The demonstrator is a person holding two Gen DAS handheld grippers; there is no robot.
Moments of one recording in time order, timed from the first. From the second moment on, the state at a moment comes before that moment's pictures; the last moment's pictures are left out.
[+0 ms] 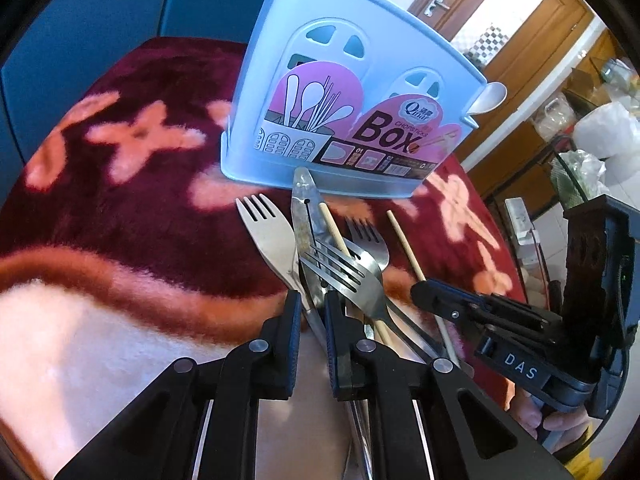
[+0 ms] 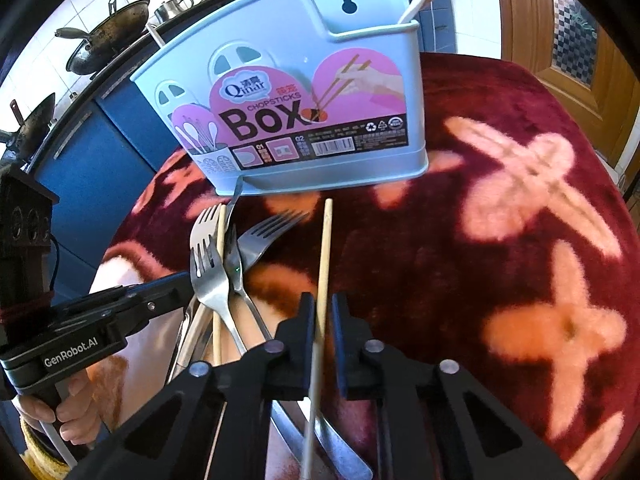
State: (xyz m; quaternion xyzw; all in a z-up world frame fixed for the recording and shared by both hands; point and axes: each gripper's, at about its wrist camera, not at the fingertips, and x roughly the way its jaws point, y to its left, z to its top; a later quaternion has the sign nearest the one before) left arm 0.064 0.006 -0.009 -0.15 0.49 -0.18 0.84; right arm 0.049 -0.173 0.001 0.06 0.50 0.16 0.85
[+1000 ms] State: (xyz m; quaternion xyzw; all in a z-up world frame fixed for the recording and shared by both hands) left arm 0.073 0.024 0.002 -0.04 0.49 -0.11 0.86; right arm 0.061 -0.181 0.005 0.06 0.53 0.16 0.83
